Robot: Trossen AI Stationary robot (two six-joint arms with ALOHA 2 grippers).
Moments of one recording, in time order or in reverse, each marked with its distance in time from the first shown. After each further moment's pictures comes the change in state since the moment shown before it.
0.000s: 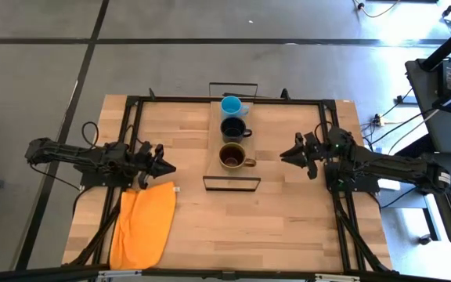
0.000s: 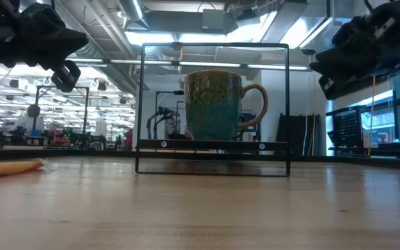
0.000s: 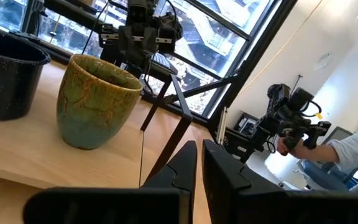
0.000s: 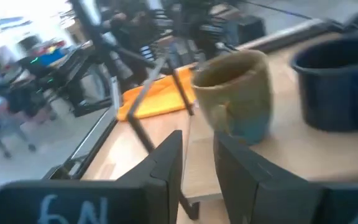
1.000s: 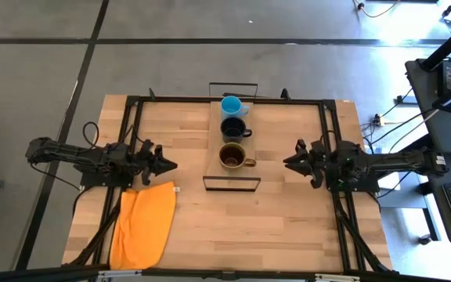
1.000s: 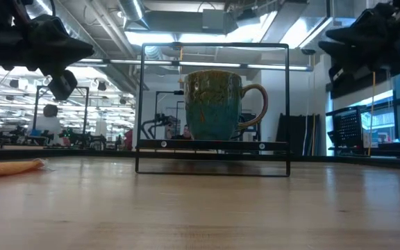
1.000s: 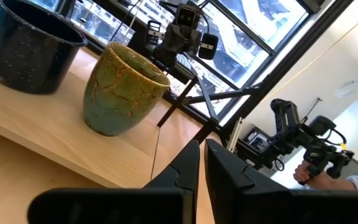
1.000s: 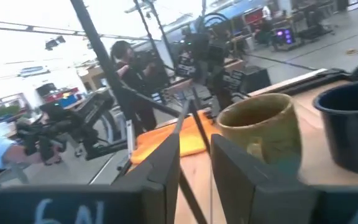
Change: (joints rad) left arm -0.011 0.001 0.000 -0.038 -0.104 -0.152; right arm 0.329 -0.095 -0.113 0.247 0.349 0.075
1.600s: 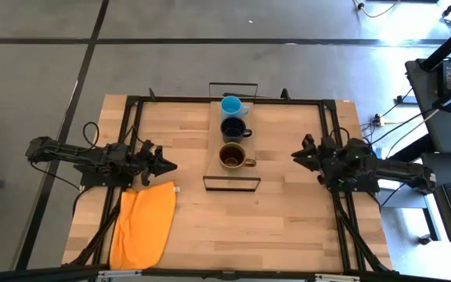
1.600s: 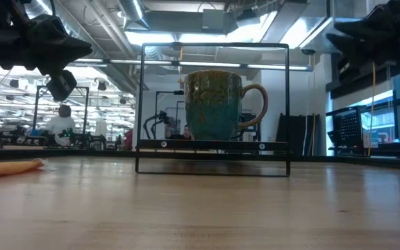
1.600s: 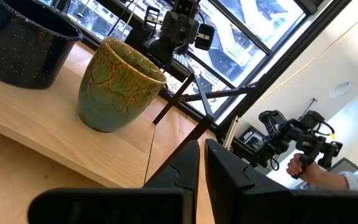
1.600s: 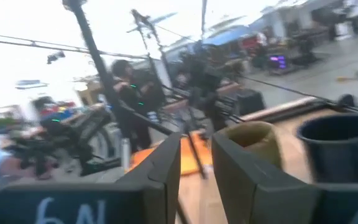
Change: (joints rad) left arm -0.014 0.000 0.000 0.000 0.001 -0.023; right arm -0.127 -0.301 0.005 -0.211 -0.089 -0.002
